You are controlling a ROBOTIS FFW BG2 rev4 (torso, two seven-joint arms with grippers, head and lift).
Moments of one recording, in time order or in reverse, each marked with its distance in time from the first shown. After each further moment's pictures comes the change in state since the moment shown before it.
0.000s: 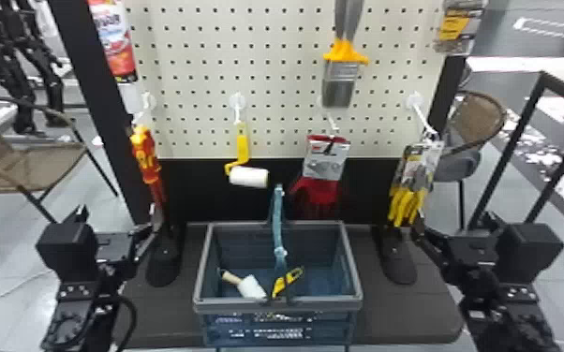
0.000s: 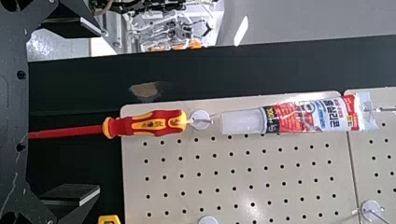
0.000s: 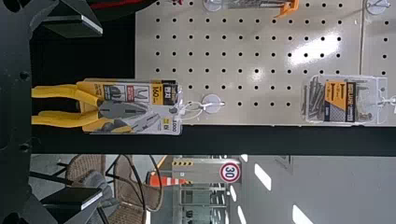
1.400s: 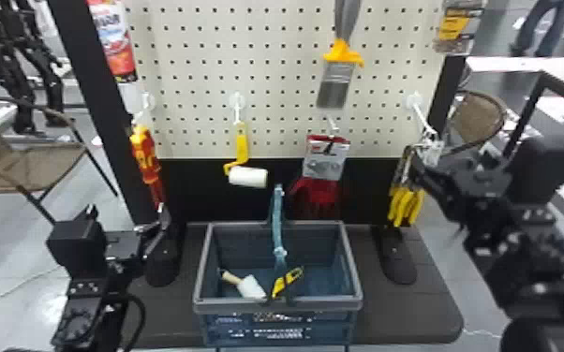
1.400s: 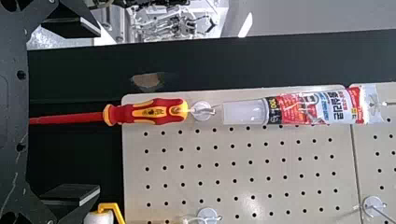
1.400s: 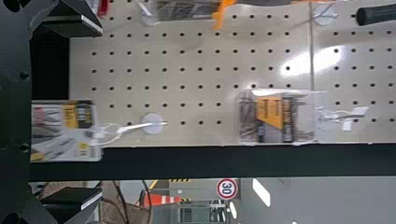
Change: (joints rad) left arm -0.010 -0.018 -0.013 0.002 0.004 0.016 0.000; right arm -0.139 -0.002 0.014 -0.247 -0.027 0.373 0.049
